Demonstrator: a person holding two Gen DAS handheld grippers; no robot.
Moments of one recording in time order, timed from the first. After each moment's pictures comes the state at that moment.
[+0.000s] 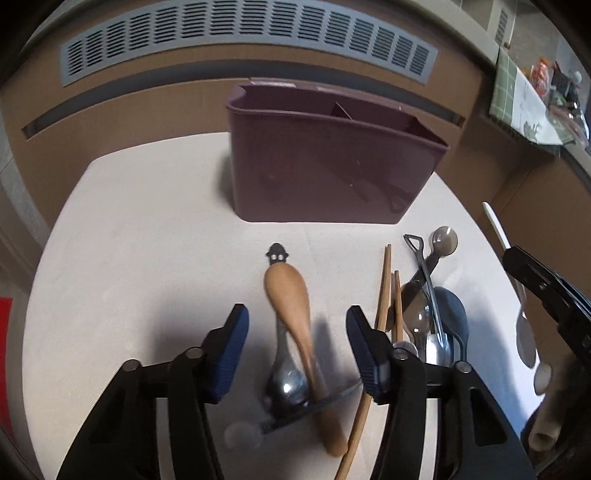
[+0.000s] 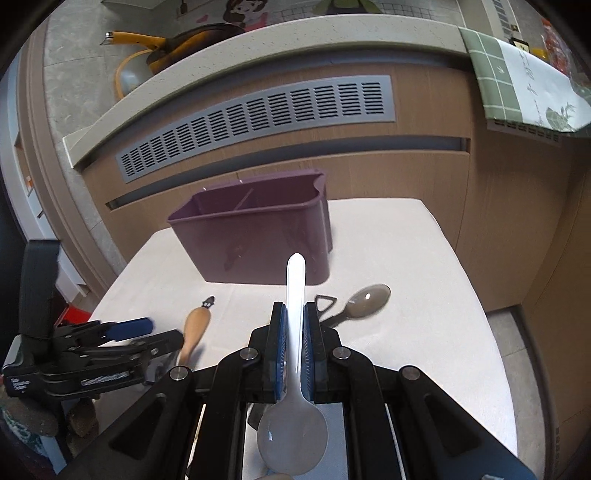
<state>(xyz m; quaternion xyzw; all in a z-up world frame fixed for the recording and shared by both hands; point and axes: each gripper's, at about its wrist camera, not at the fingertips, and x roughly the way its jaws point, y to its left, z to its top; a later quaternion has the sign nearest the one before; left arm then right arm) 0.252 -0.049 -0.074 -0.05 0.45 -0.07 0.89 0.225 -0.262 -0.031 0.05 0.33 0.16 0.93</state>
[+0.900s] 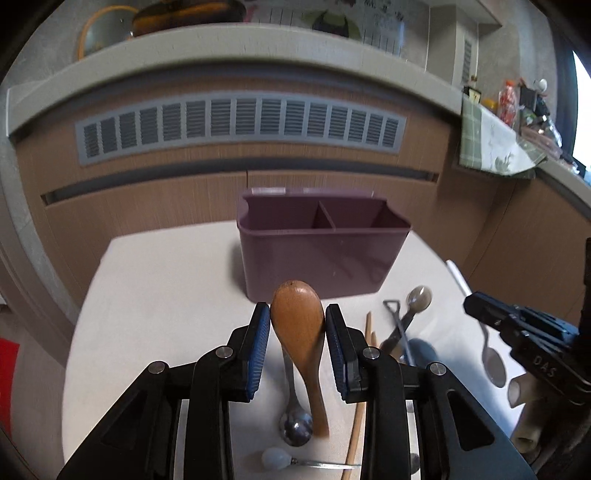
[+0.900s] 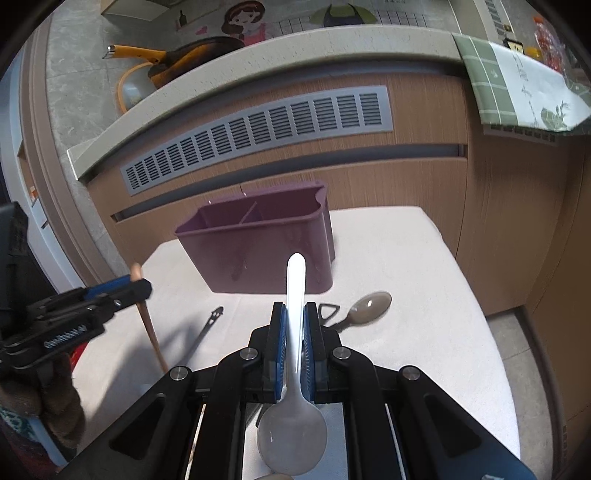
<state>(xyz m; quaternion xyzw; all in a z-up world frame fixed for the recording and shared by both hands) 0.209 -0.028 -0.001 -0.03 0.31 -0.08 0.95 0.215 -0.262 -0.022 0.06 0.31 0.16 0.94</state>
